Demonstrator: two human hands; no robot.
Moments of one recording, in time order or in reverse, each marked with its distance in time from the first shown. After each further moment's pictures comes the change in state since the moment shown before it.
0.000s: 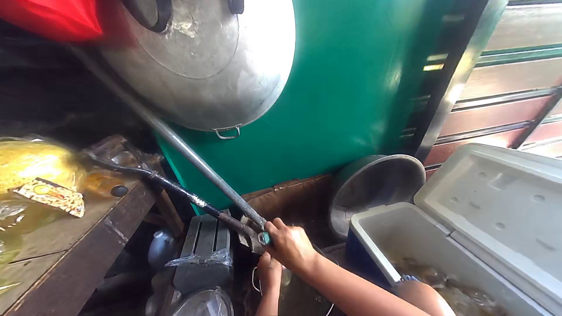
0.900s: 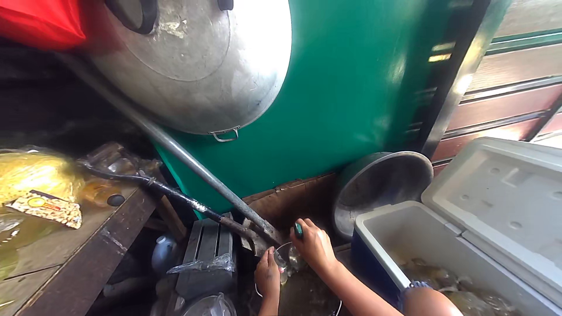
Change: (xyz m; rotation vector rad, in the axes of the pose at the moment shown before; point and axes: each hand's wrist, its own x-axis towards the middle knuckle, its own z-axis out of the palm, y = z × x) left_hand 0.016 -0.009 -0.005 -0.080 -0.083 -0.070; right_hand -0.007 0.073 0.038 0.113 0.186 0.348
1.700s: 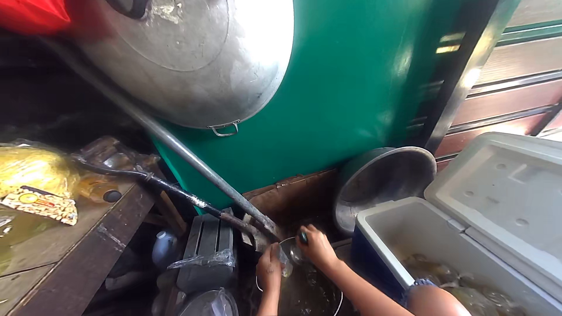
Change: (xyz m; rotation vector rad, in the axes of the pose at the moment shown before) left_hand 0.005 -0.001 -0.004 0.039 -0.089 0.031; right_hand 0.008 0.056 0.050 0.060 -0.266 0.050
